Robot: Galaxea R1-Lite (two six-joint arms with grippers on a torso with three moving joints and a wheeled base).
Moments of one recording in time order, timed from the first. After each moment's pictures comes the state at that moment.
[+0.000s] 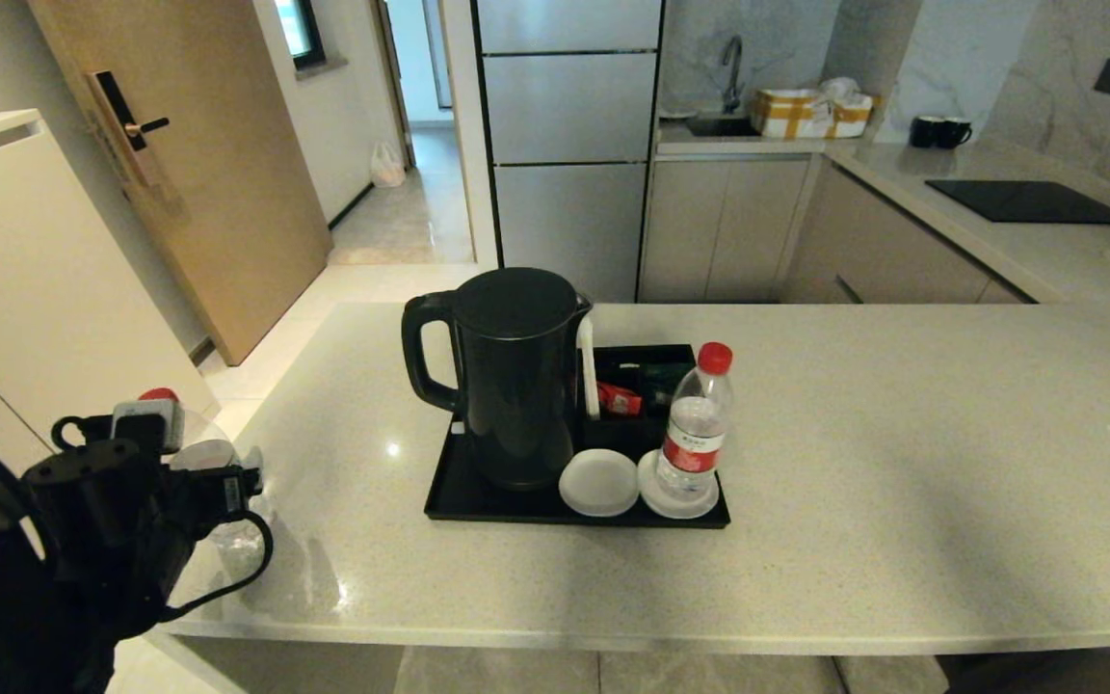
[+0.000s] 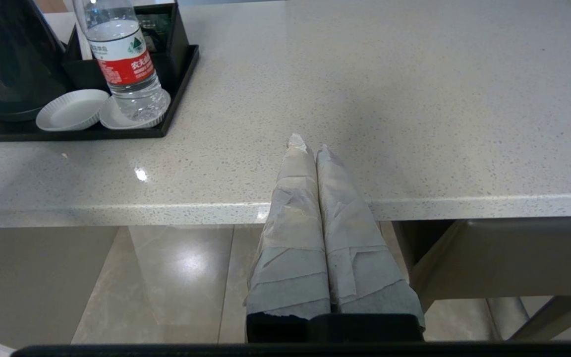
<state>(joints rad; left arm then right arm) 0.03 1.99 -0.31 -1.52 0.35 0.11 0.00 0.00 0.00 0.00 -0.01 0.01</state>
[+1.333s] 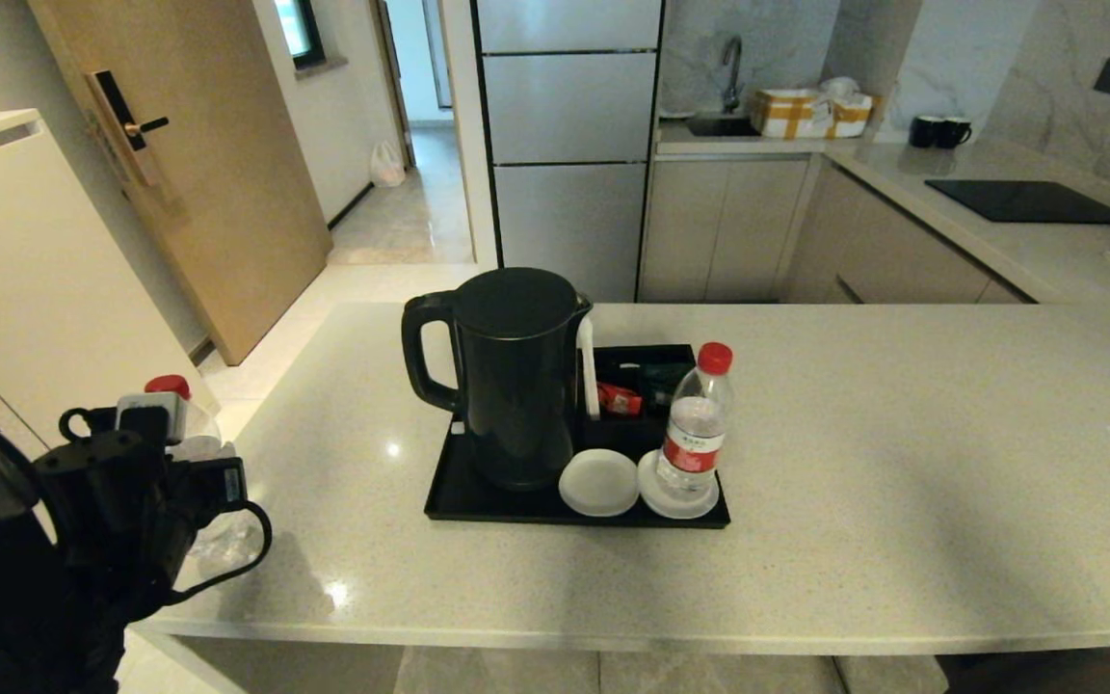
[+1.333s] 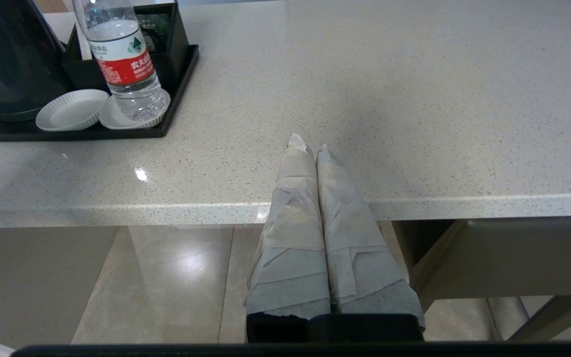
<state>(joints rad) 0.05 2.02 -0.35 -1.52 0.34 0.13 0.00 0.00 0.00 0.00 -0.01 0.01</state>
